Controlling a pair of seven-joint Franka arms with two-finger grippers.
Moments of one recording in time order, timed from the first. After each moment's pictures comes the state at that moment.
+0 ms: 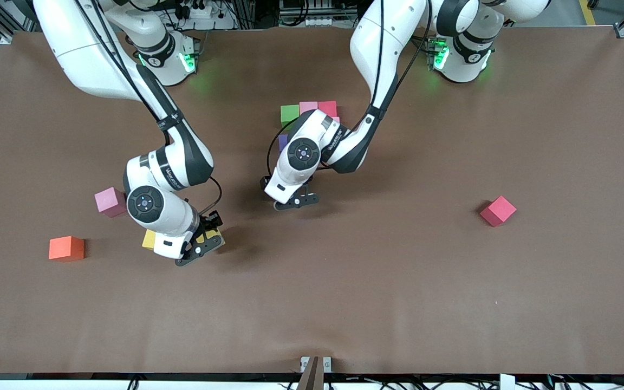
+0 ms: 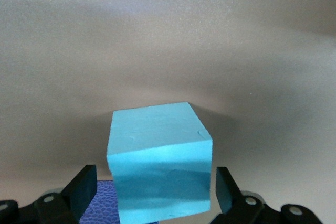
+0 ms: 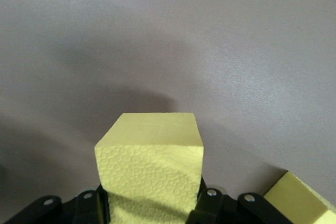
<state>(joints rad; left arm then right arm) -1.04 1.00 0.28 -1.17 -0.63 2.13 -0.77 0.23 0.63 0.11 -1.65 -0.04 2.22 -0.19</state>
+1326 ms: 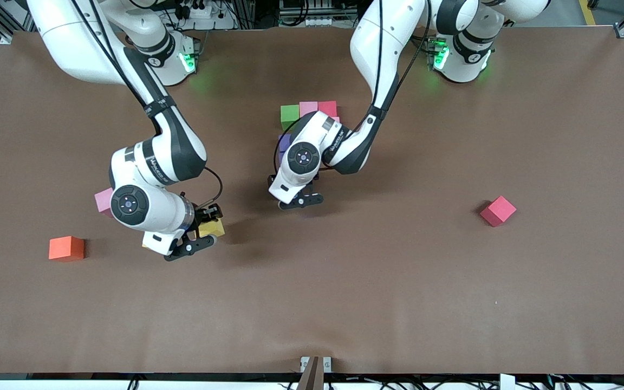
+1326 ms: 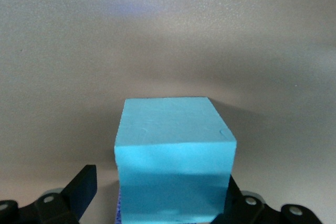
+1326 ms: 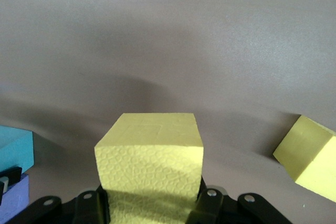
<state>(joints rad) -1.06 1.00 0.31 -1.19 -0.62 2.06 -0.75 0.23 0.58 0.11 -1.57 0.06 1.99 -0.04</state>
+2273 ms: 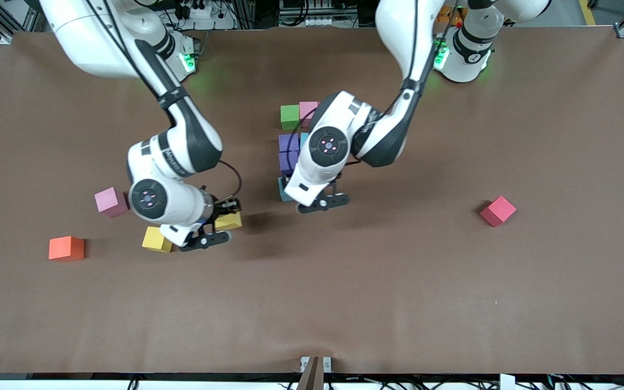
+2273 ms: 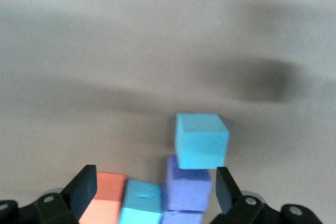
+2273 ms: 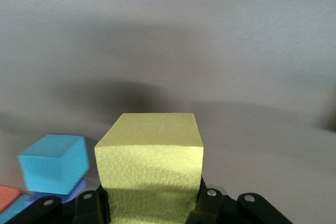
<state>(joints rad) -1.02 0.78 0.47 -1.19 -0.52 1.80 -0.74 0.32 0.58 0.12 -1.55 0.13 1.97 0.19</state>
